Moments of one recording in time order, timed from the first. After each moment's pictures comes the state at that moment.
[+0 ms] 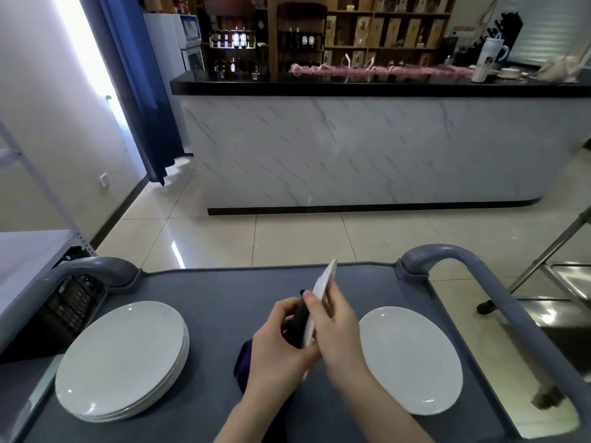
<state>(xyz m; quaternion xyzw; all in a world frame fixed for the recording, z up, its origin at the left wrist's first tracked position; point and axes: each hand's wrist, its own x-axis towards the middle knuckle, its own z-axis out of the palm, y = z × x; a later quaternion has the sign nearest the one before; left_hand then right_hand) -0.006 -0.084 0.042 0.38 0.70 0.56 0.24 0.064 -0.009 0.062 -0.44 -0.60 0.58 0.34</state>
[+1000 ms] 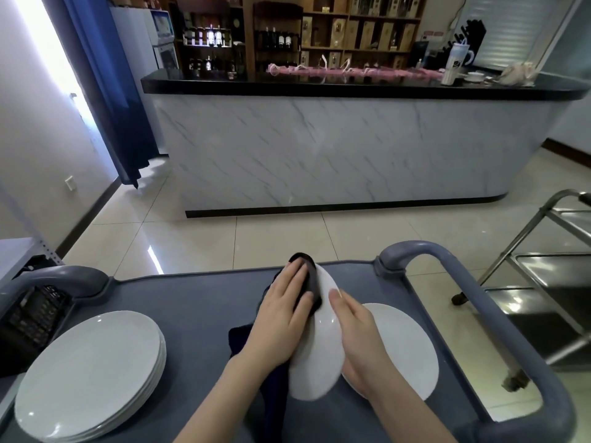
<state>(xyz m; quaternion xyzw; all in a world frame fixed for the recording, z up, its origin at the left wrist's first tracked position) -0.024 -0.025 0.039 0.58 0.69 0.40 0.17 0.112 0.011 0.075 -0.37 -0.49 0.71 0.35</state>
